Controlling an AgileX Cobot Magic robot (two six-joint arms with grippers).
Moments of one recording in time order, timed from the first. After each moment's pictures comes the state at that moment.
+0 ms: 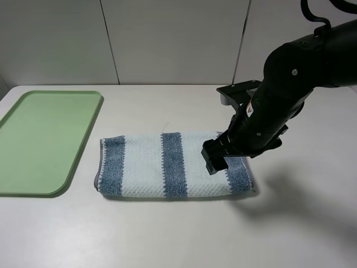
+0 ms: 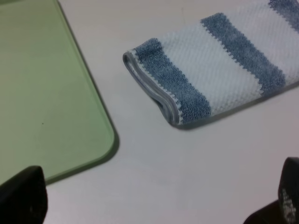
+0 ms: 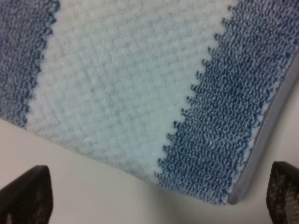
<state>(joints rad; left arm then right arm) -0.51 -0.01 -0.50 0.10 1.06 -0.12 0.66 1.65 -0.91 0.03 0.66 0.24</state>
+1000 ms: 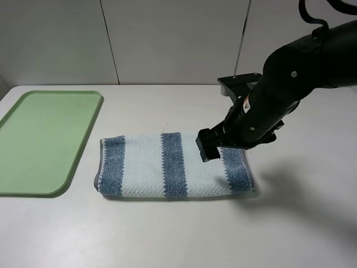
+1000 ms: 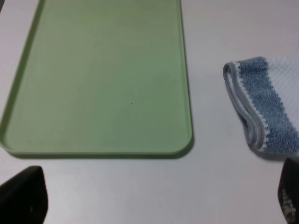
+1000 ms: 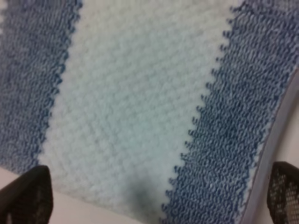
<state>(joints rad) -0.09 -0.01 -0.50 0.10 1.06 -0.12 0.66 1.66 -0.91 -0.03 0.55 0.35</state>
